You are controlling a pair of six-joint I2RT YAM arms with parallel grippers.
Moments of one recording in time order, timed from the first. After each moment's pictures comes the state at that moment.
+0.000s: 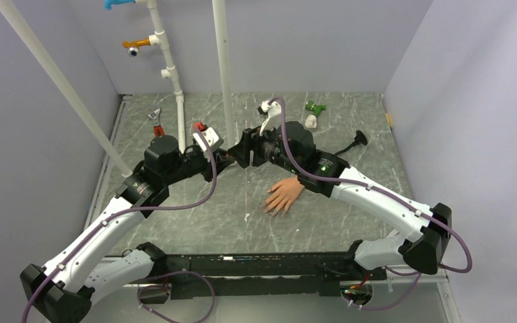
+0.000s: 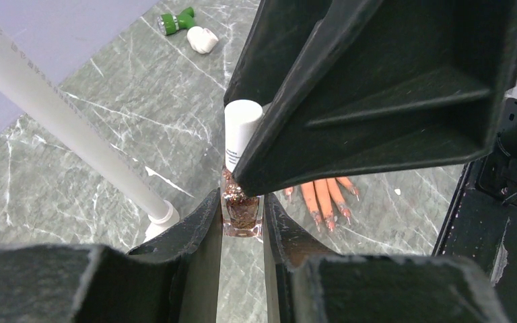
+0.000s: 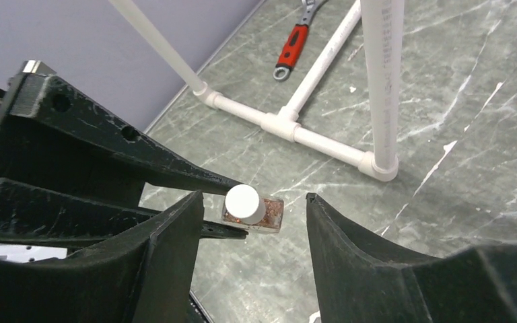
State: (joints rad) left arm -0.58 0.92 0.91 -0.19 0.40 0.12; right arm 0.93 1.30 1.24 -0.16 0.04 0.41
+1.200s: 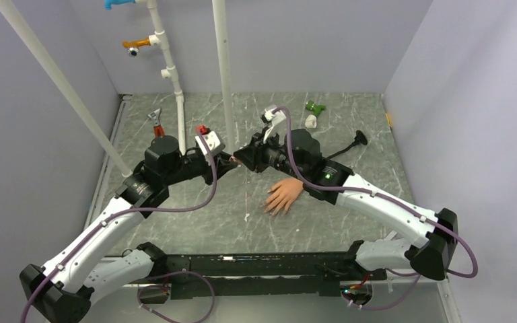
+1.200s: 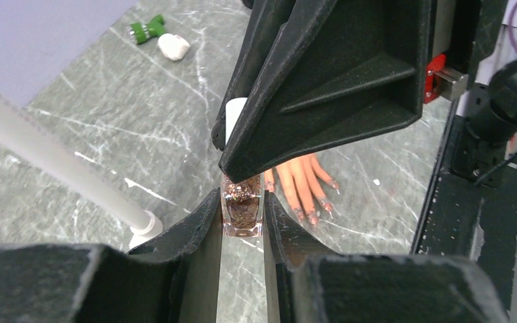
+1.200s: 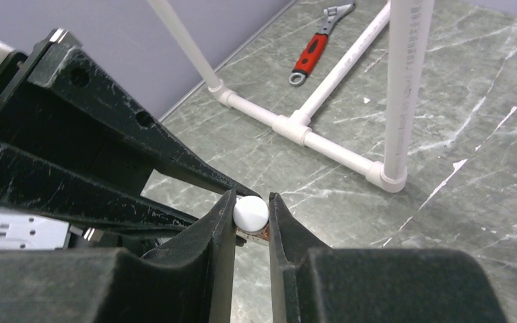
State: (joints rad) left arm -0.59 0.92 0.92 -0.21 0.45 0.13; right arm 0.93 1.26 1.15 -0.05 -0.01 0.37
